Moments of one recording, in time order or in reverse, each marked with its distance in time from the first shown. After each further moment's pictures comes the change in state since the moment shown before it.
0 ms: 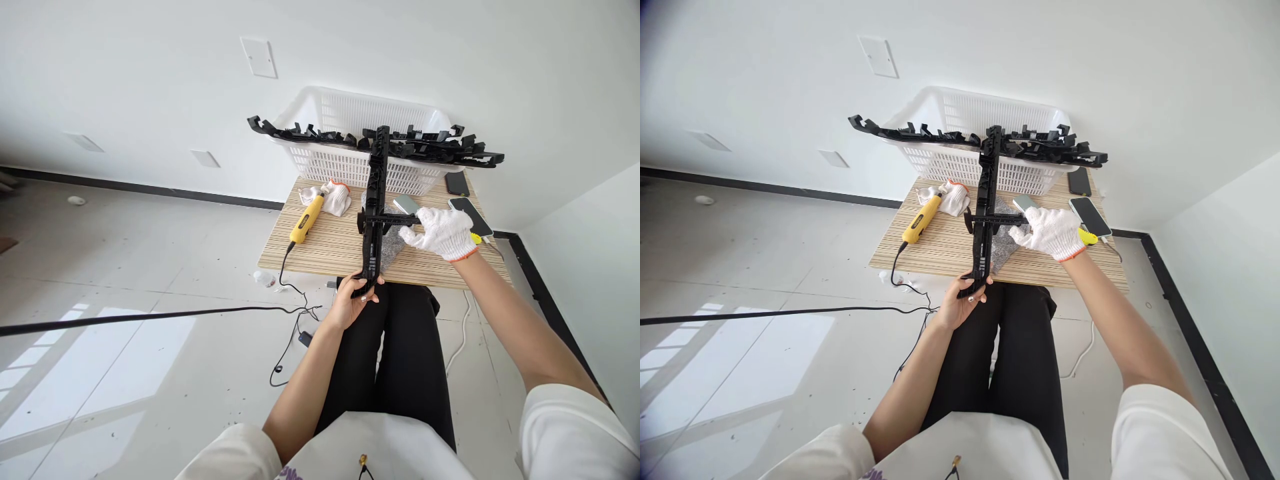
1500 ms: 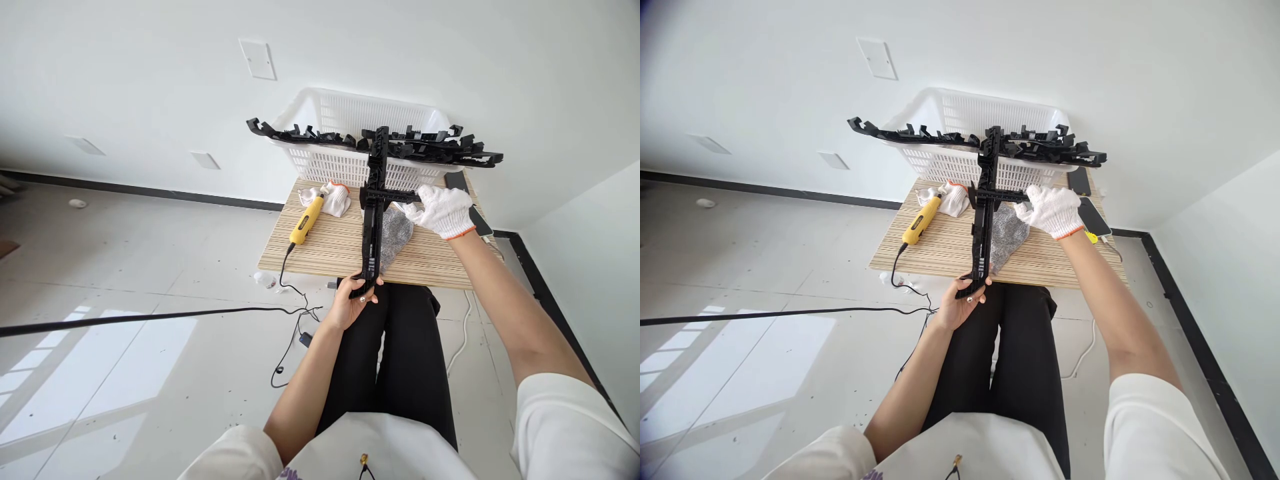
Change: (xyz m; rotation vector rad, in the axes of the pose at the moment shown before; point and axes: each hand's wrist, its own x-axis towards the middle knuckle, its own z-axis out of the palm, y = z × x) left_hand 0.001 0.004 0.002 -0.019 -0.004 -0.039; right_hand 0.040 0.017 0.004 -0.048 -0.063 0.100
